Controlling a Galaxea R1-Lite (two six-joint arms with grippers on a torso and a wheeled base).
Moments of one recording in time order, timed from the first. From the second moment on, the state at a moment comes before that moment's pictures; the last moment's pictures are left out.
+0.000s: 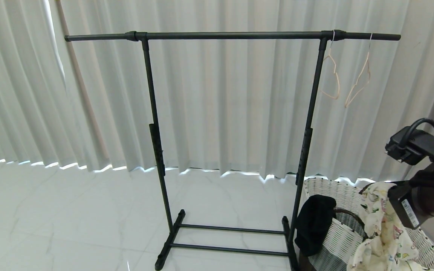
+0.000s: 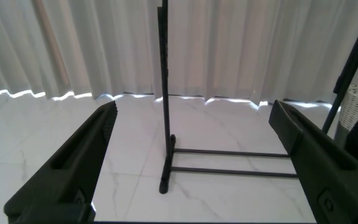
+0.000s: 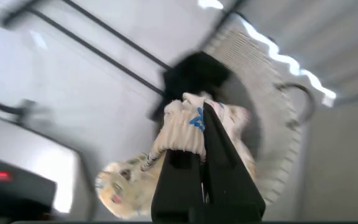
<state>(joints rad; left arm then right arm) -0.01 0.00 0.00 0.01 -0.05 0.05 0.55 1.27 -0.85 0.21 -0.24 -0.15</state>
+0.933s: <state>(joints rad) -0.27 0.76 -0.70 -0.01 -0.16 -0.13 0.82 1.44 -1.05 0.14 -0.22 0.03</state>
